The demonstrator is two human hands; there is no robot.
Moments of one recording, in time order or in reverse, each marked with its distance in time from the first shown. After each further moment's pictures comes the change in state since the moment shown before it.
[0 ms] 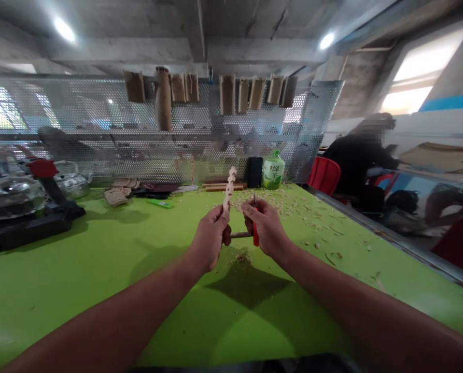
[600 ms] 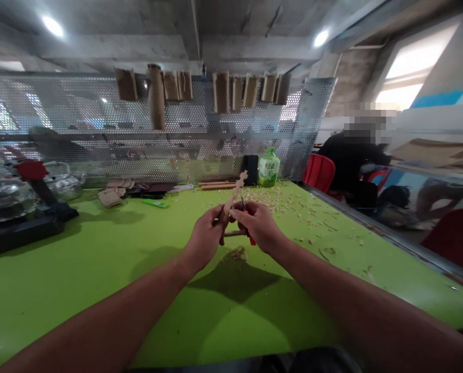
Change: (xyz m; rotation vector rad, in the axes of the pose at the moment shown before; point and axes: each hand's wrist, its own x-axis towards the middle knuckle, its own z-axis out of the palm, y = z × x) left_hand 0.003 -0.005 -0.004 0.379 0.003 0.121; right_hand -0.002 -0.008 -0.003 -0.148 -0.151 0.020
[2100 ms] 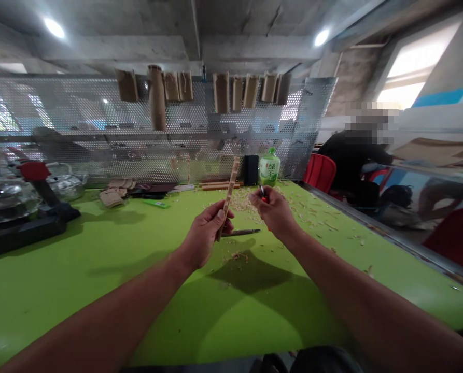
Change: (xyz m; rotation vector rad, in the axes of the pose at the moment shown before) left_hand -0.006 0.012 -0.009 -0.445 -0.110 -0.090; right_hand 0.020 0.003 -0.040 -0.320 0.244 -0.171
